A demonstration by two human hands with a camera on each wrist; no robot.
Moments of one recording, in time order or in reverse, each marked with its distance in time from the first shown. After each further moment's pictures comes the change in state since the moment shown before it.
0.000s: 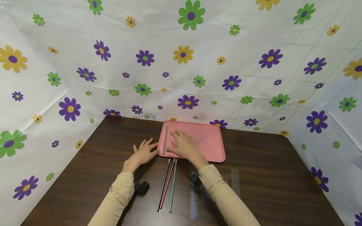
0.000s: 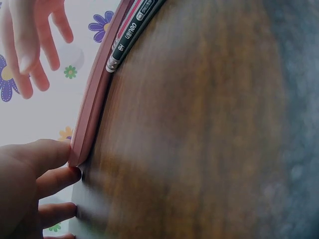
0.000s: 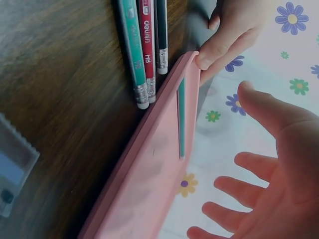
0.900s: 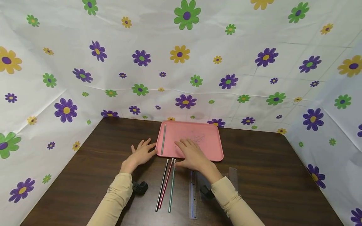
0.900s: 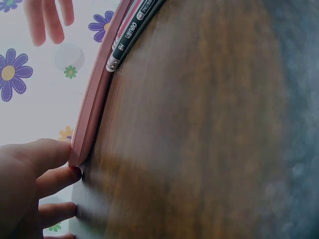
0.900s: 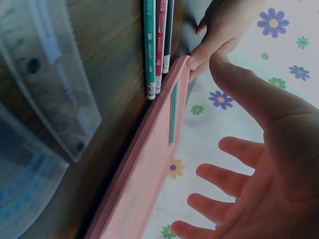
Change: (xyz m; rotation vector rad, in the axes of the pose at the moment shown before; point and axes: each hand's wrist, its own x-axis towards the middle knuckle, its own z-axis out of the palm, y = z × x) left_hand 0.000 0.000 0.001 -0.032 0.006 0.008; right_hand -0.058 0.014 -0.012 0.012 -0.045 -0.079
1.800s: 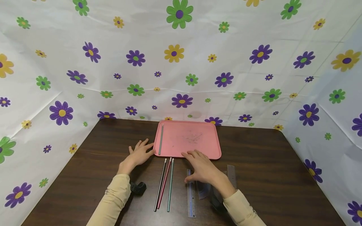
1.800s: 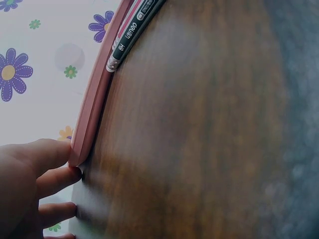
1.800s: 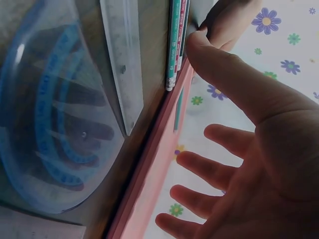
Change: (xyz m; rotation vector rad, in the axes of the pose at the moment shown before) left_hand 0.001 -0.002 0.003 -0.008 0.018 0.004; right_hand -0.056 0.014 0.003 0.011 -0.046 -0.009
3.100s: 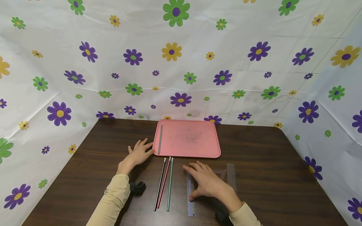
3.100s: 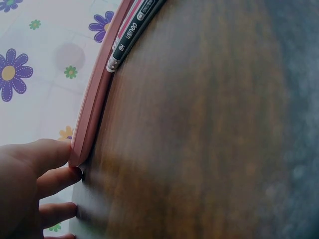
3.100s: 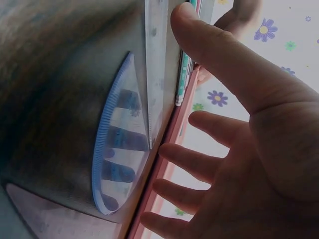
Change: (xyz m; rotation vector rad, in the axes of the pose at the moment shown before) left_hand 0.000 0.003 0.000 0.014 -0.009 0.003; right_hand -0.036 -0.003 0.014 0.082 -0.130 0.026
